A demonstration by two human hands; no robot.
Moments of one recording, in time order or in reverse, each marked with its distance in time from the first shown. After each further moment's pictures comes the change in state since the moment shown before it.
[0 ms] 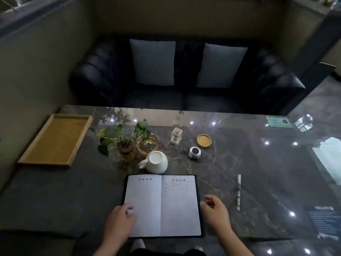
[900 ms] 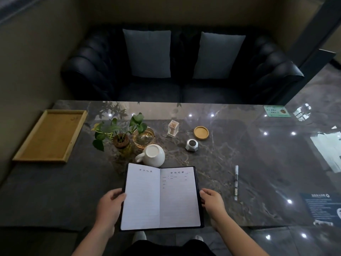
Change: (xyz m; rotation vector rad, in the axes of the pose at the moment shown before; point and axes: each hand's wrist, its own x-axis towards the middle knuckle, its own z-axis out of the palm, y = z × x) left_hand 0.008 0.015 -0.024 -0.717 0.111 -0.209; right_hand 0.017 0.005 0.009 0.272 -0.066 0.235
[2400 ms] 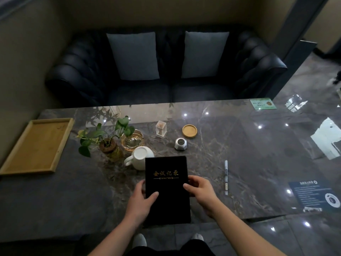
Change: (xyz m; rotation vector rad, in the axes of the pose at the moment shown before) left_hand -0.016 0.002 0.097 0.317 -0.282 0.326; right_hand -0.007 -0.030 -0.016 0.185 -0.360 -0.301
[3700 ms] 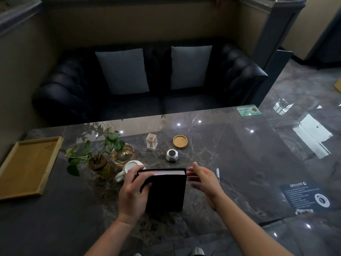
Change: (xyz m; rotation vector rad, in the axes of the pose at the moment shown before) left_hand 0.003 0.091 -0.020 0.198 0.353 0.848; right_hand 0.011 -0.062 -0.034 0.016 0.197 -0.012
